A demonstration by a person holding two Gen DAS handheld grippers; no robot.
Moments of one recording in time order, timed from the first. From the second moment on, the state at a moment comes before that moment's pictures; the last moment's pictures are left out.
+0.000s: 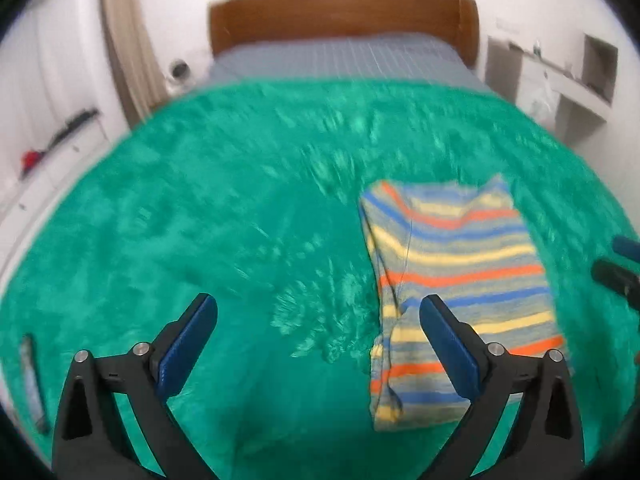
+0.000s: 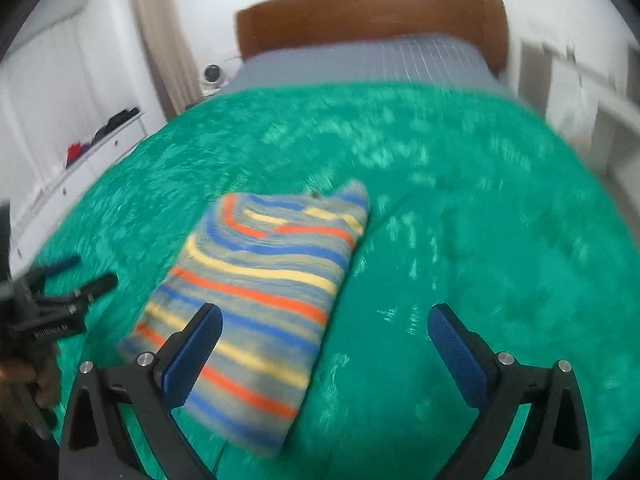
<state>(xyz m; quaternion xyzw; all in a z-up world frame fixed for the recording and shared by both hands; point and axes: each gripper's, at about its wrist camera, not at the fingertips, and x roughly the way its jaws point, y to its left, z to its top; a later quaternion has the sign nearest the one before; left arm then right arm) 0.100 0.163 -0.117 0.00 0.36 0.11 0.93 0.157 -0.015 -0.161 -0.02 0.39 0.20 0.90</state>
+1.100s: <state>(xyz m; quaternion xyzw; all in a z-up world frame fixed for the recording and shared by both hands) 0.003 0.128 -0.057 0.00 0.37 0.12 0.92 0.025 0.011 -0.094 -0.09 0.41 0.12 0.90</state>
